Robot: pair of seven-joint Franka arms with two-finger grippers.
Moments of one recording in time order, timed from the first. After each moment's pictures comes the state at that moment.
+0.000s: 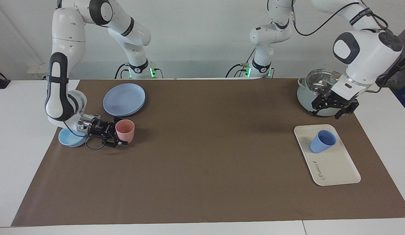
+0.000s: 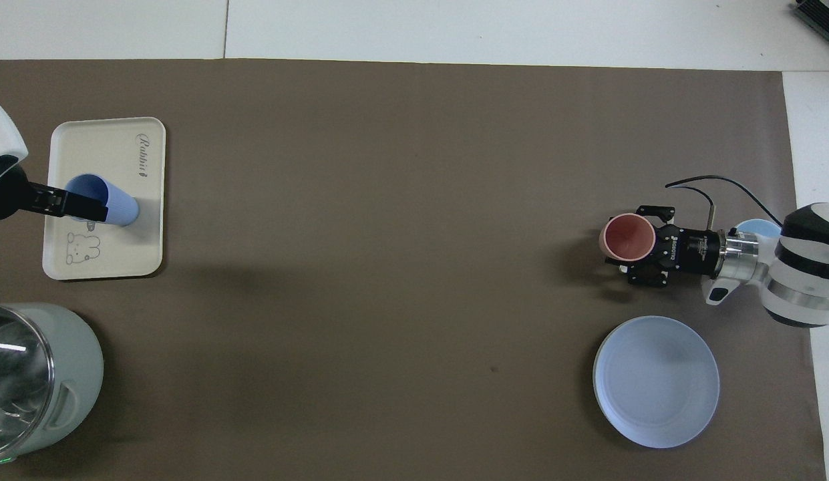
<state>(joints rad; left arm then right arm) 0.15 0.04 -0.11 -1.79 -0.05 1.84 0.31 -0.40 0.47 0.05 -2.07 1.27 1.74 0.63</state>
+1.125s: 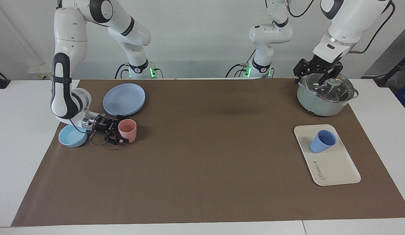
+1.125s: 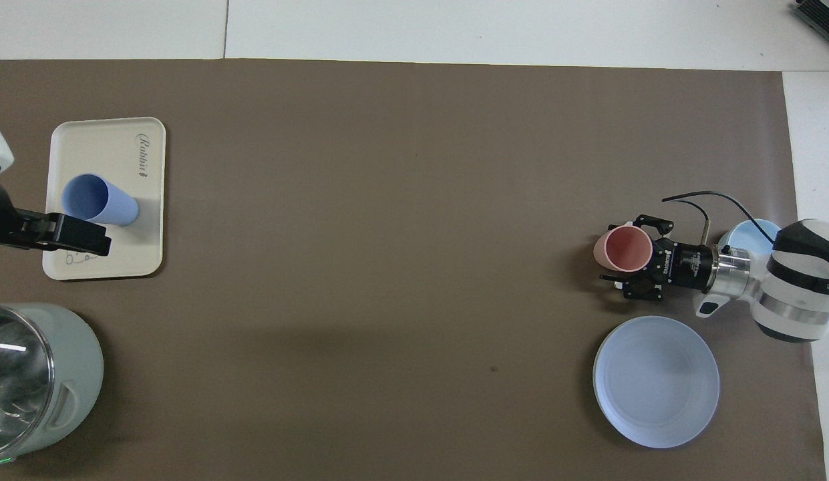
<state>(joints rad) 0.00 -0.07 -0.08 -1.61 -0.03 1.50 0.07 -0.40 0.44 0.05 -2.15 1.32 1.75 0.49</state>
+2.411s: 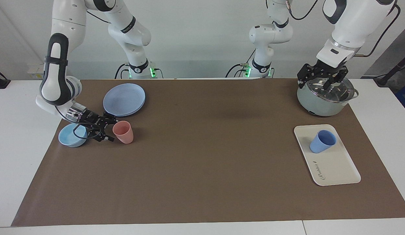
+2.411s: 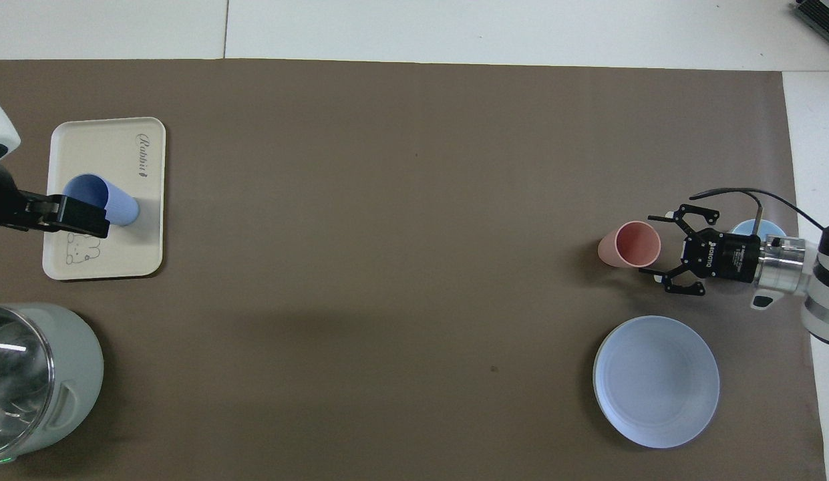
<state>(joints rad) 0.00 -0.03 -0.09 -1.62 0.00 1.57 0.07 -0.41 0.26 0.04 -2.15 1.12 1.93 0.48</state>
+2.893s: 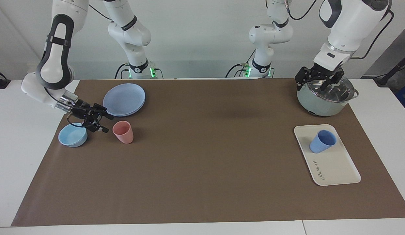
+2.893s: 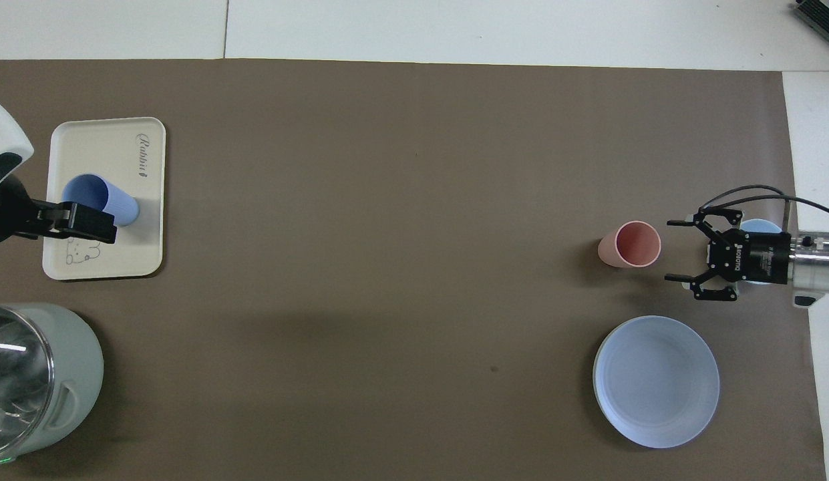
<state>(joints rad) 0.00 -0.06 -0.09 -1.69 0.00 1.60 0.04 -0.41 0.11 0.04 -2.15 0.85 1.93 0.49</state>
